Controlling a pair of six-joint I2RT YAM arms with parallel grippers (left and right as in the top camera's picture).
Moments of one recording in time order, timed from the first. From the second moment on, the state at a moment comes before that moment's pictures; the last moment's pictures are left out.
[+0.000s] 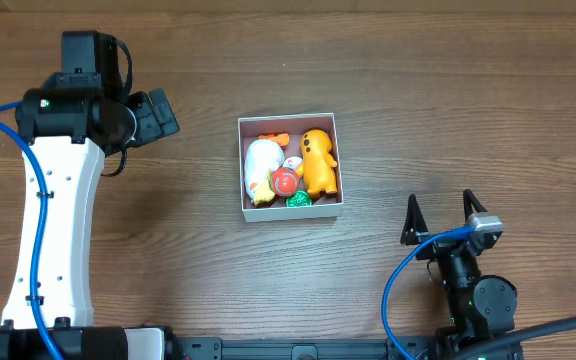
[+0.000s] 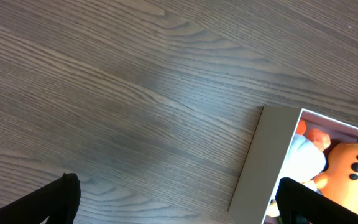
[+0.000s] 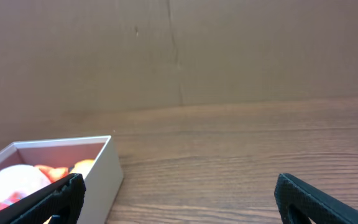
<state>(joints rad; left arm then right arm) 0.04 1.52 1.57 -1.20 -0.03 -0.39 0.14 0.01 0.02 -0.02 -0.01 0.12</state>
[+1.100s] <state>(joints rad) 0.04 1.52 1.57 -1.20 -0.03 -0.39 0.14 0.01 0.02 -0.03 -0.01 0.09</state>
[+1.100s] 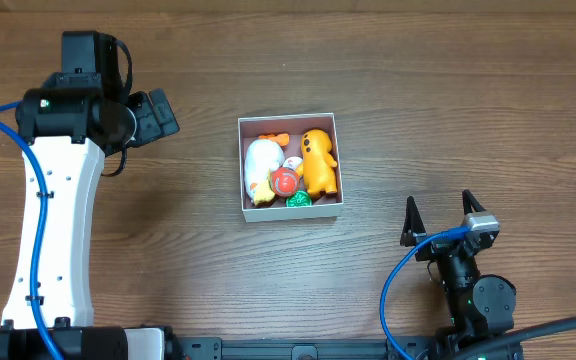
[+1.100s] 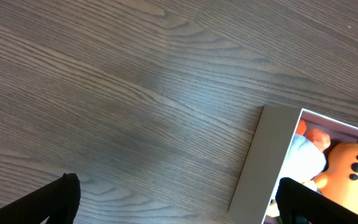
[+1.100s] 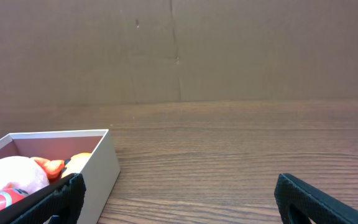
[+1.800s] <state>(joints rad) 0.03 0.74 1.57 -1.21 -0.03 -0.39 0.14 0.01 0.02 -0.04 -0.01 0.09</state>
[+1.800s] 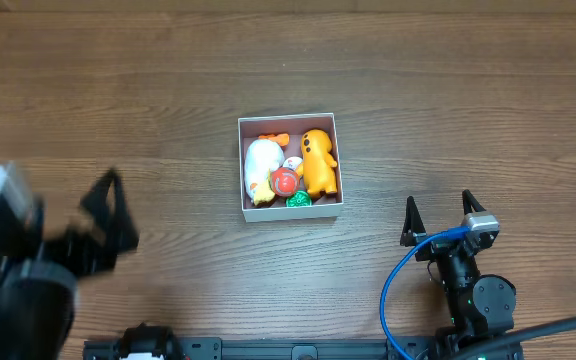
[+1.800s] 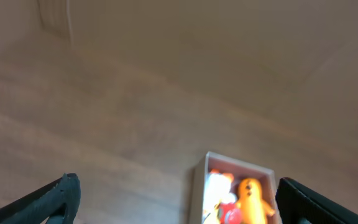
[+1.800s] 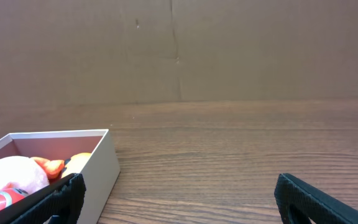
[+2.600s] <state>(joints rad) 0.03 0.07 1.41 -1.38 -0.05 -0.38 0.14 0.01 0.02 -0.04 -0.01 0.09</state>
